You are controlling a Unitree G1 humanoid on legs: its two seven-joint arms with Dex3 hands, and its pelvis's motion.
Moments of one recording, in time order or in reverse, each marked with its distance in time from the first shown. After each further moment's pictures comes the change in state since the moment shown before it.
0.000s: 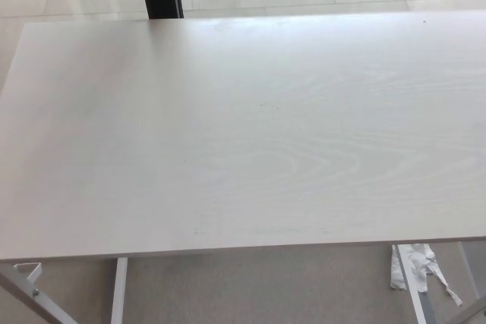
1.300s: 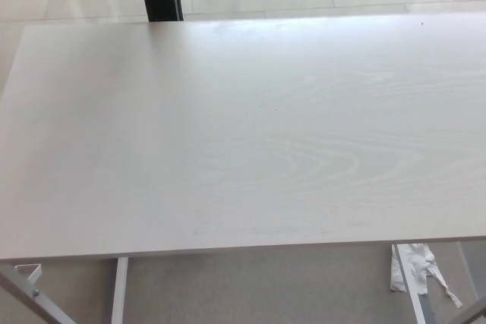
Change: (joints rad) left_arm 0.020 0.000 0.019 0.003 0.000 0.000 0.005; right_arm -0.047 -0.061 -0.435 1.069 0.385 0.022 -0.015
